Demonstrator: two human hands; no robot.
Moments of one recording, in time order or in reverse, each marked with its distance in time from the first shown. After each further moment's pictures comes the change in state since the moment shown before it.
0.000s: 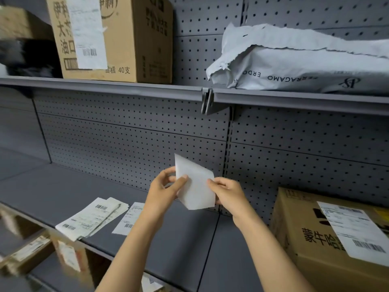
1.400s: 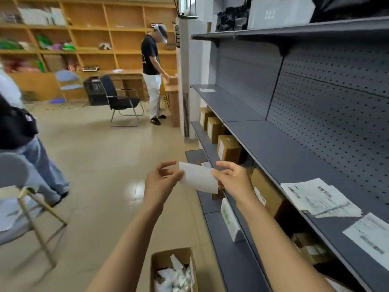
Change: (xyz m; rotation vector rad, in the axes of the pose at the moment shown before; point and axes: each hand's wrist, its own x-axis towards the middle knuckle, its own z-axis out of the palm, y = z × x) left_hand -0.235 0.036 -0.456 0.324 1.106 -0.087; right_hand -0.134 -0.049 0.499 0.051 -0.912 -0.098
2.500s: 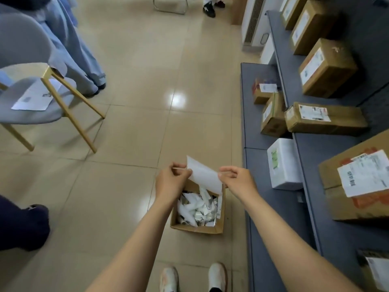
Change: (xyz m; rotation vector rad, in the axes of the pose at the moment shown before) left_hand 0.056 -0.333 -0.054 0.294 0.268 -0.585; right_hand 0.109 0.312 0.179 -0.347 -0.398 0.408
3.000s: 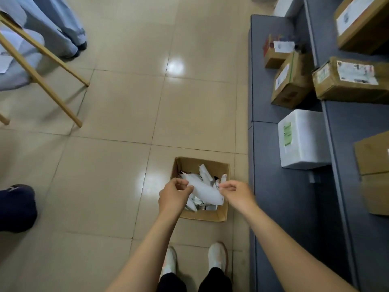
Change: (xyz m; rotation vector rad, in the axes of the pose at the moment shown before) left_hand 0.048 -0.145 0.072 0.161 -0.100 -0.255; right_hand 0.066 0.142 0.061 -0.126 -0.101 0.257
